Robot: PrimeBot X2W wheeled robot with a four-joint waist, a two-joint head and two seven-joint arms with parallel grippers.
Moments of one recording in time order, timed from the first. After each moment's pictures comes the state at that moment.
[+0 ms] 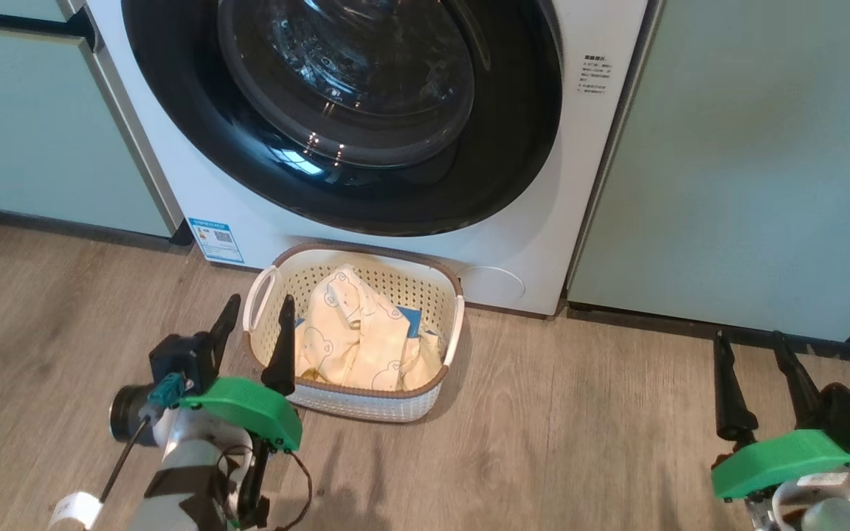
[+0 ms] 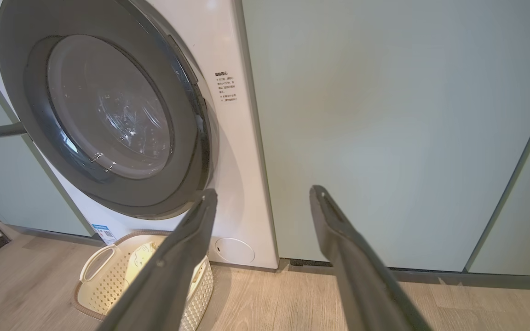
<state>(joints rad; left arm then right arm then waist) -0.21 0.03 0.00 0.39 -0.17 -0.08 -0.25 -0.10 -0.04 0.06 0.30 0.20 0.13 -0.25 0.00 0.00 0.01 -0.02</state>
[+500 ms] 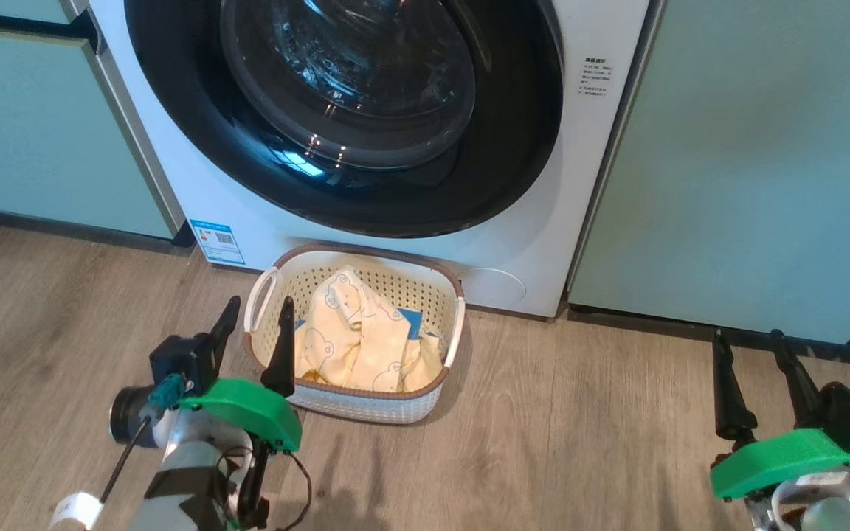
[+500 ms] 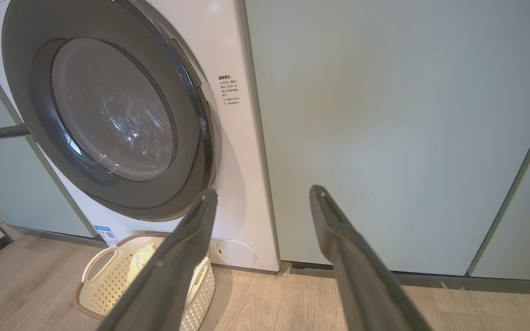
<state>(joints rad) -0.21 0.03 0.00 0.39 -0.17 -0.07 -0.25 -0.10 -0.04 0.06 0.30 0.20 0.13 -0.25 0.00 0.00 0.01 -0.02</state>
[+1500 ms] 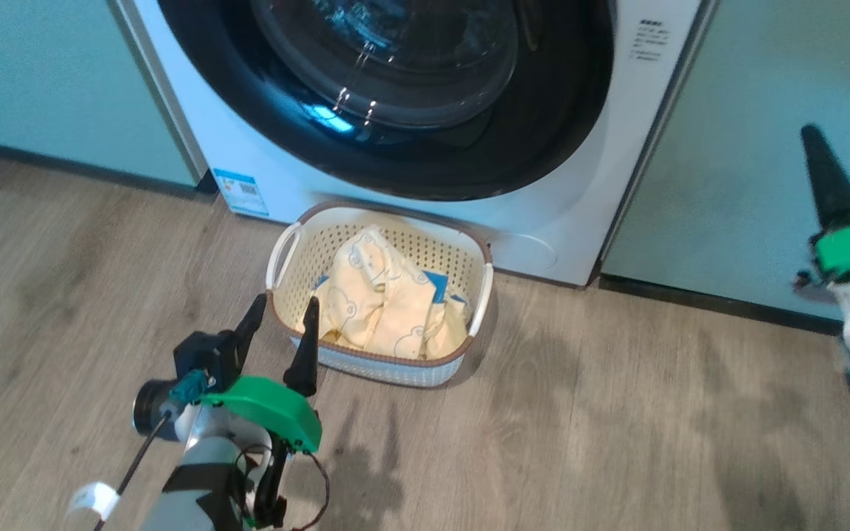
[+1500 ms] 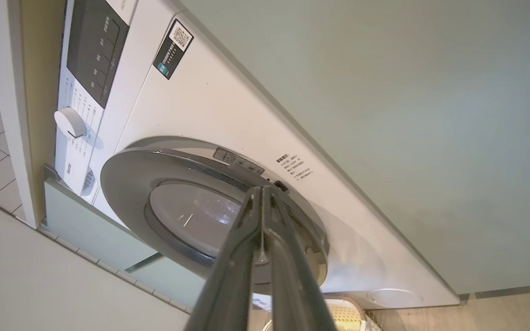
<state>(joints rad) -0.22 0.03 -0.07 0.40 -0.20 -0.06 -0.25 -0.61 -0.28 0.35 0.46 1.23 0.13 -0.10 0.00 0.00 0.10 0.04</state>
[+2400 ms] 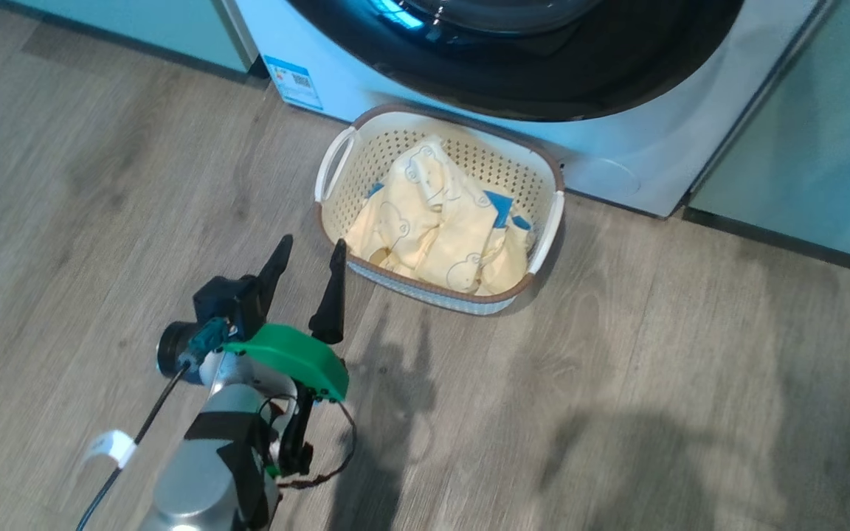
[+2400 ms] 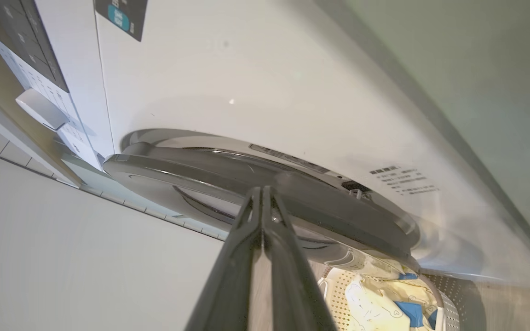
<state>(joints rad) -0.34 0.03 -0.15 0.38 -0.26 -0.03 -0.25 -1.19 -0.34 0.47 0.77 1.49 0.13 0.30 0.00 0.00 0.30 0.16</state>
